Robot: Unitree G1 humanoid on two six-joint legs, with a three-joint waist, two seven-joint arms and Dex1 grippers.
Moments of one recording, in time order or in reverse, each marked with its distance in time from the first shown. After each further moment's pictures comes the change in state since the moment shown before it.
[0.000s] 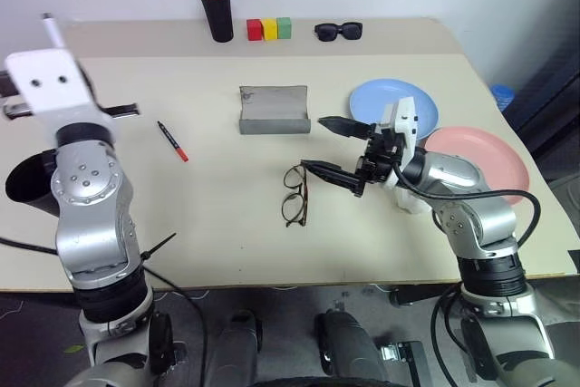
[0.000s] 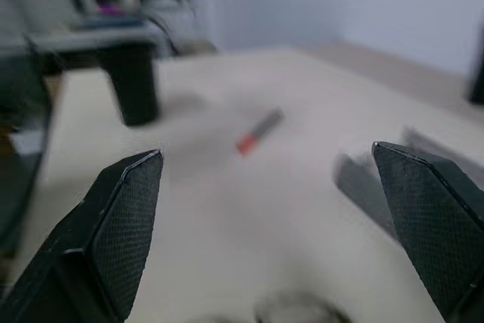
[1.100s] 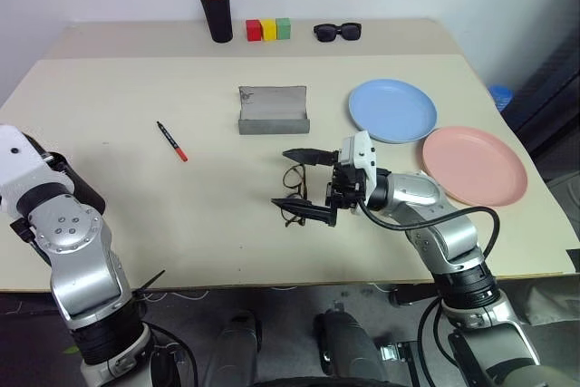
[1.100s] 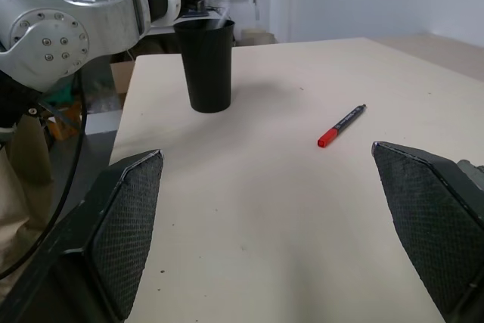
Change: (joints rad) left arm 0.184 -0.112 0.151 0.048 0.065 -0.153 0.145; right arm 0.072 0.040 0.145 0.018 -0.073 -0.082 0.041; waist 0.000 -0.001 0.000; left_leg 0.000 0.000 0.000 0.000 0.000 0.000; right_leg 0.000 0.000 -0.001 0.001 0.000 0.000
